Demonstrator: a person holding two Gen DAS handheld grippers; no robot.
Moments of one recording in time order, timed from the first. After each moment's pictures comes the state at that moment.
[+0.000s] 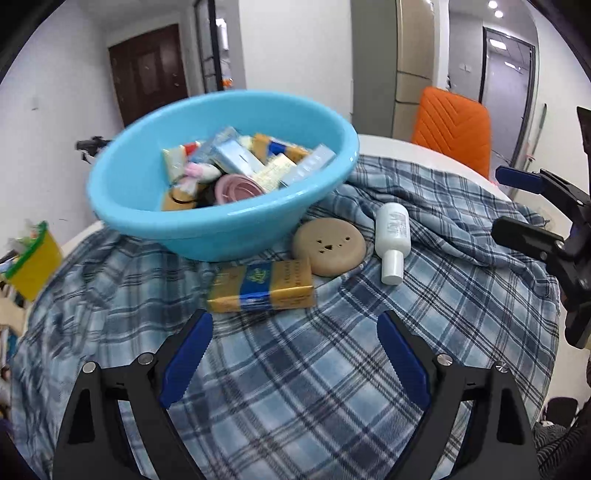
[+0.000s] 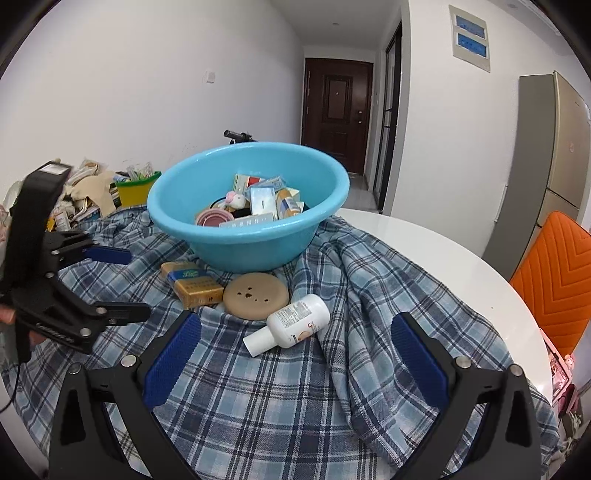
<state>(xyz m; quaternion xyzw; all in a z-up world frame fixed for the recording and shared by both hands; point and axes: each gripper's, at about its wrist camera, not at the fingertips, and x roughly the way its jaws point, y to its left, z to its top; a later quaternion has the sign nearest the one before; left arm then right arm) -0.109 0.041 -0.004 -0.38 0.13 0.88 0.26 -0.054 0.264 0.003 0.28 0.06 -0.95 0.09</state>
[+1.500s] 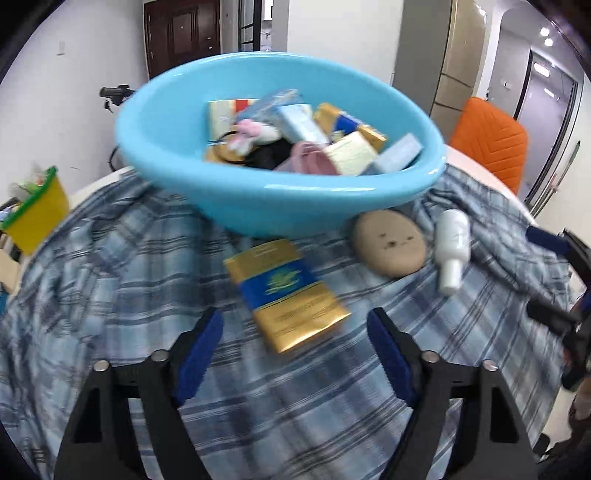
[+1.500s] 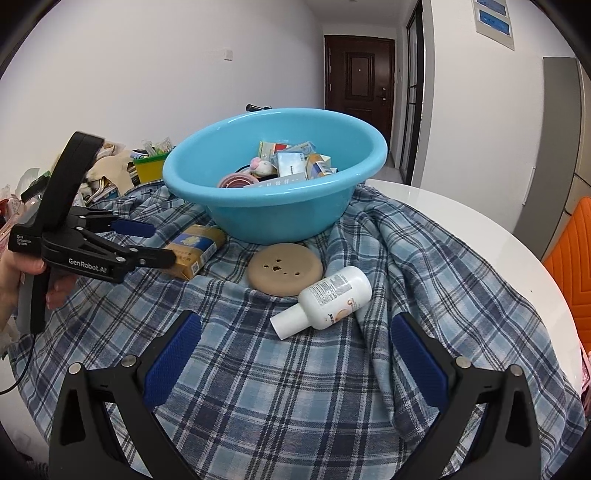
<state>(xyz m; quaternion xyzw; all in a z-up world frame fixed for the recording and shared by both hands) -0.156 0.009 -0.024 -0.43 0.06 0.88 0.21 -0.070 0.251 -0.026 0.32 0.04 -0.93 0.14</state>
